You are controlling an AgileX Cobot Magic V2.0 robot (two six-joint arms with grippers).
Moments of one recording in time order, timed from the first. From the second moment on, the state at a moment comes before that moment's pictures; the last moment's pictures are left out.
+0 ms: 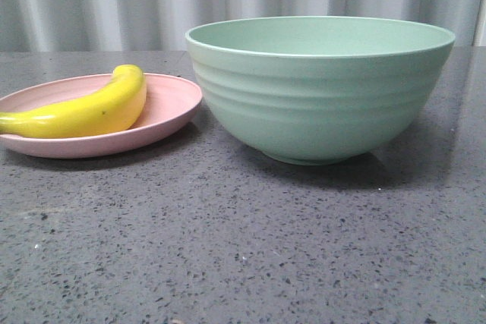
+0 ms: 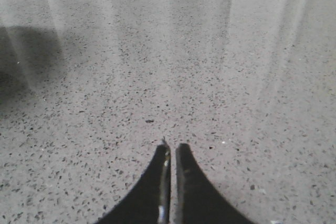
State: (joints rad) left arm -0.01 0.00 0.00 -0.12 0.33 0.02; right arm -0.12 -0.01 0.01 0.00 0.33 -0.02
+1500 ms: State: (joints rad) left arm -0.01 0.00 0.00 -0.12 0.17 0.02; right arm -0.12 -0.01 0.01 -0.02 0.24 -0.02
